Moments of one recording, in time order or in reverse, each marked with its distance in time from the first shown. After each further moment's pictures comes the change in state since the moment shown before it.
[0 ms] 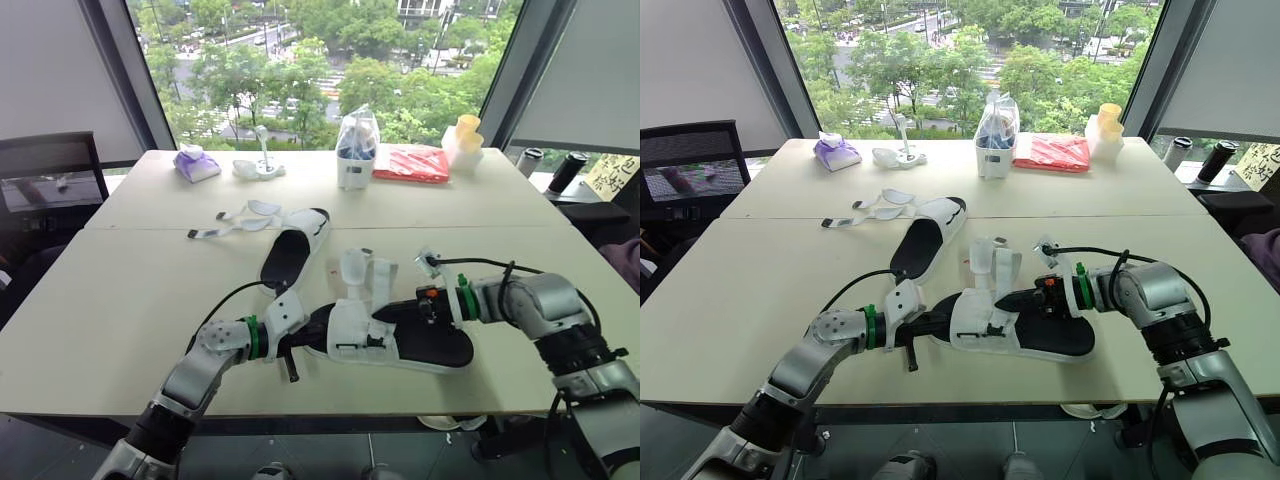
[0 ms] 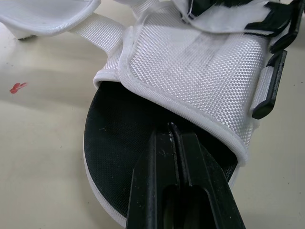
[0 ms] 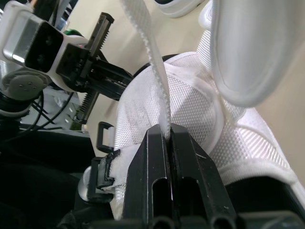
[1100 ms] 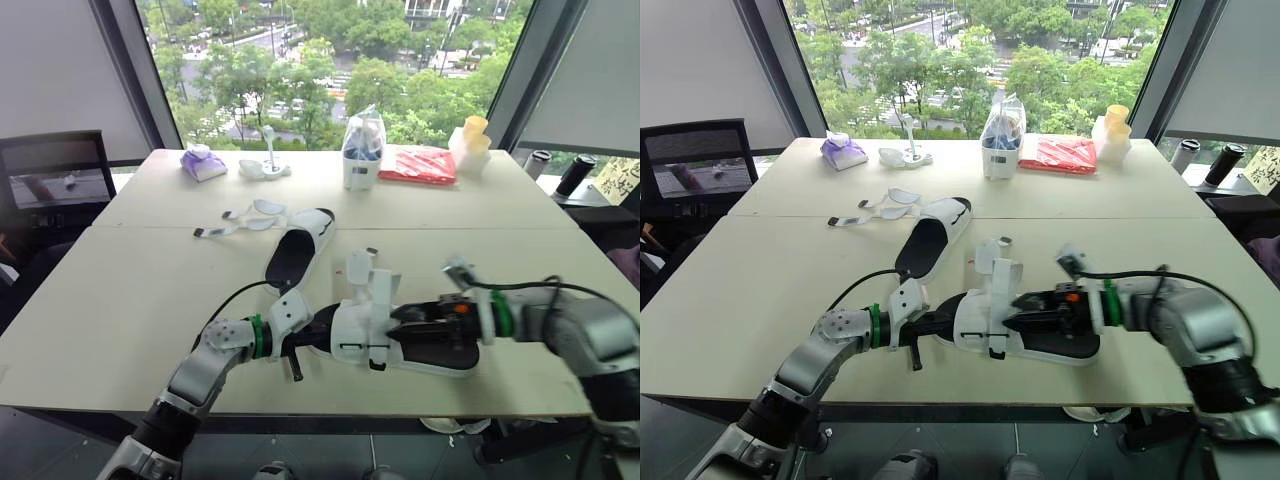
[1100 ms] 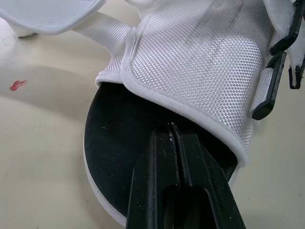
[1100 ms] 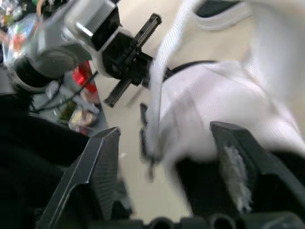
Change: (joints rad) left arm -0.021 -0.019 -0.004 0.033 -0.009 0.002 -0.029; right arm 0.352 -0.164 -0.349 -0.428 0.135 0.051 -0.001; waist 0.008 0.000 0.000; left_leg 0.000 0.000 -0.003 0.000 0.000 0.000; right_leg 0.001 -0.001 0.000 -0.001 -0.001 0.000
